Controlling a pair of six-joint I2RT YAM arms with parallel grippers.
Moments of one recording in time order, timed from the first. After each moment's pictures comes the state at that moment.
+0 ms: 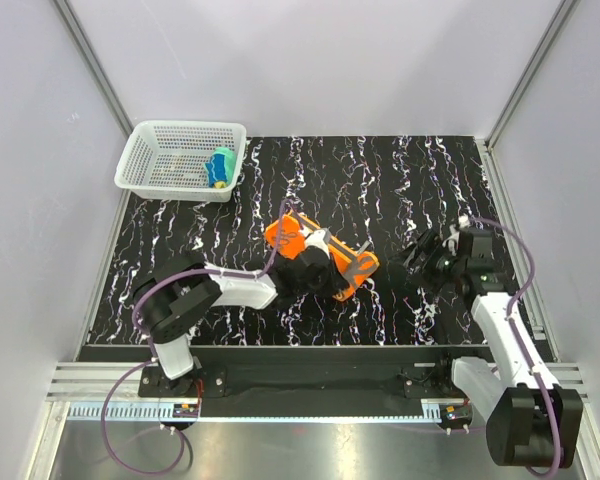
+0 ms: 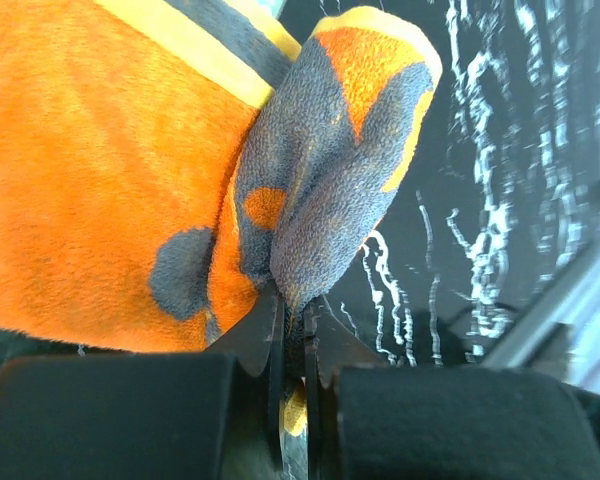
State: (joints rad) left arm -0.99 1.78 0.83 0.33 -0.05 -0.91; right arm -0.03 0.92 0.60 -0.46 -0.46 0.70
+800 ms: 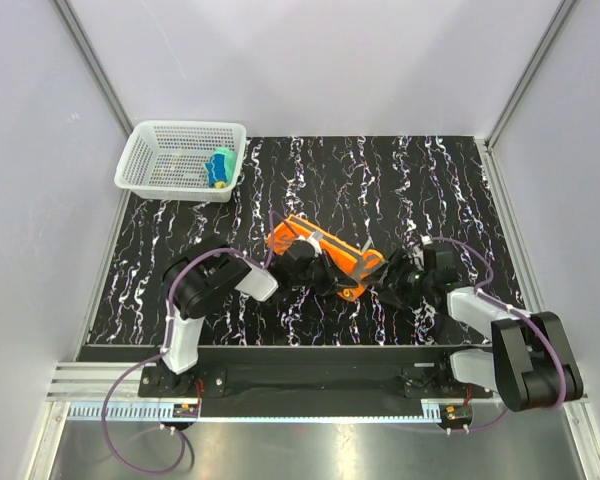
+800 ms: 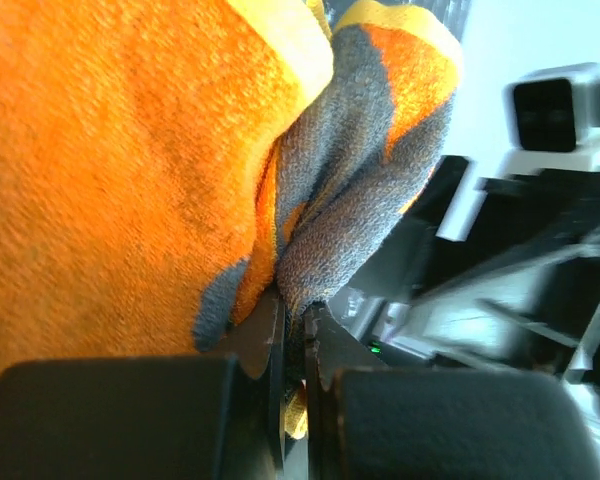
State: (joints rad) left arm -0.85 1.99 0.79 0.70 0.35 -1.30; right arm 0.16 1.22 0.34 0.06 -0.54 0.88
